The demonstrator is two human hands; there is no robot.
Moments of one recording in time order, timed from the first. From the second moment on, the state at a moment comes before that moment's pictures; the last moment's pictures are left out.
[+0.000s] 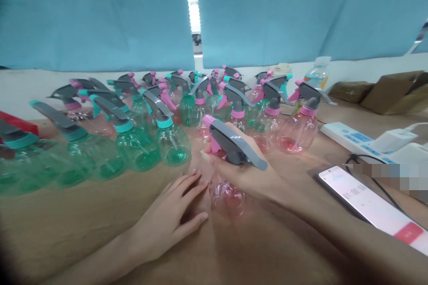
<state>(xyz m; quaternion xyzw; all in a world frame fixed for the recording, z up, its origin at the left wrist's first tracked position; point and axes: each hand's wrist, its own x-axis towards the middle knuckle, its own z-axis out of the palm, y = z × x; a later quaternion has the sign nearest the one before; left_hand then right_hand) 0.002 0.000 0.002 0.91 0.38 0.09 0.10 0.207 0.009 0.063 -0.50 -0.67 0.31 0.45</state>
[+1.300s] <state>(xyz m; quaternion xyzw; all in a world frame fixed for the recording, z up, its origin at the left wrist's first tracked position) 0.002 0.000 -0.002 0.92 0.38 0.09 0.09 0.209 0.014 0.058 -0.54 -0.66 0.31 0.43</state>
